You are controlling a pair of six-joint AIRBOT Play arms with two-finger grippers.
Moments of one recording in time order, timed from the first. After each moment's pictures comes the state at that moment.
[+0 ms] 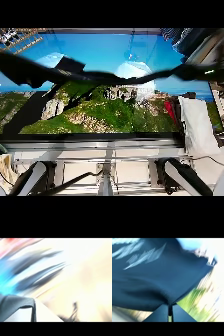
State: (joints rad) left arm 0.74 -0.95 1.17 -0.21 -1.45 -1.14; right arm -0.24 -0.96 1.49 -0.84 1.43 1.18
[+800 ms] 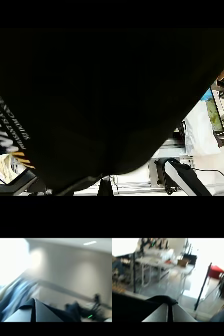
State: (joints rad) left arm 0.85 -1.15 1.91 -0.40 -1.40 -1.18; right arm -0.23 -0.96 2.02 -0.91 1.17 1.16
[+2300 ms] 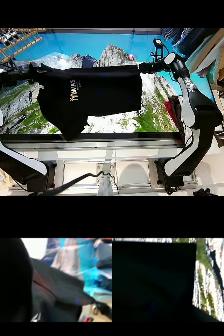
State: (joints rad) left arm 0.41 -1.91 1.60 0.55 -1.12 -1.22; right arm 0.00 -1.89 1.73 -1.08 0.95 1.24
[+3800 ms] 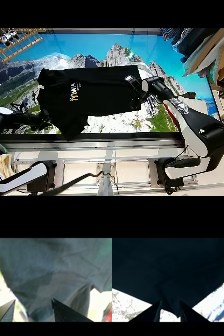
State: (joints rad) left arm 0.46 -1.26 0.62 0.94 -1.09 -1.30; right arm 0.33 -1.58 1.20 -1.52 1.13 1.25
